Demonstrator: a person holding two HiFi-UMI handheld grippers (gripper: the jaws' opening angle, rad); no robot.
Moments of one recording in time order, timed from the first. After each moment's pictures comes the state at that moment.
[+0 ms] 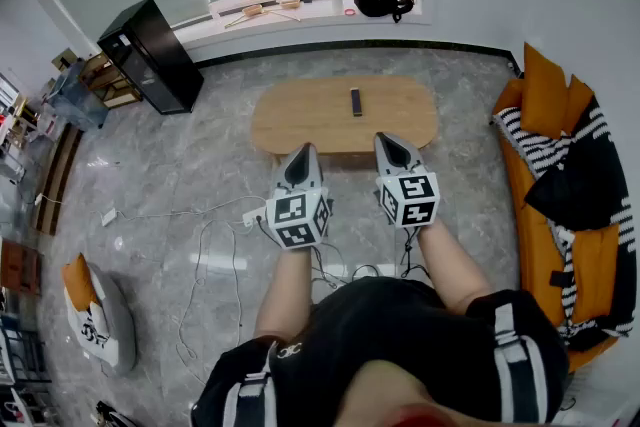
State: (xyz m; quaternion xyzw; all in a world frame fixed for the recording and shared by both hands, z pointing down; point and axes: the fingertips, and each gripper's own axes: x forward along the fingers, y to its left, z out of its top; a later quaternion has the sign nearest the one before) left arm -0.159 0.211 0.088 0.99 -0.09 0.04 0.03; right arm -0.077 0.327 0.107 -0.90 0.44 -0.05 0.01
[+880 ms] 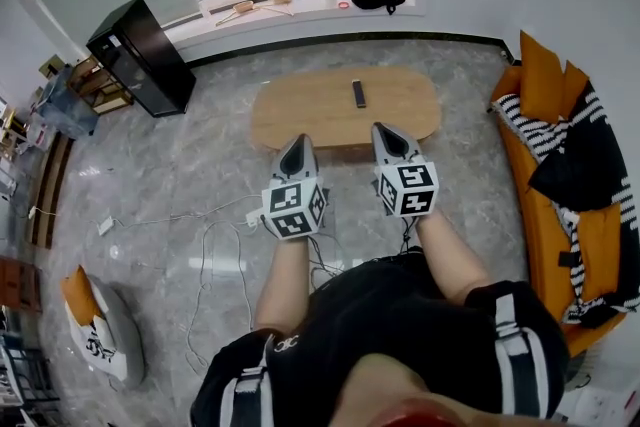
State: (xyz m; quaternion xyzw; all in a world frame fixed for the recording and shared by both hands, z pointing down) left arm -0.184 0.131 0.103 1.00 -0.07 0.05 0.04; right arm -0.106 0.258 0.117 -0.91 0.42 -0.05 0.02
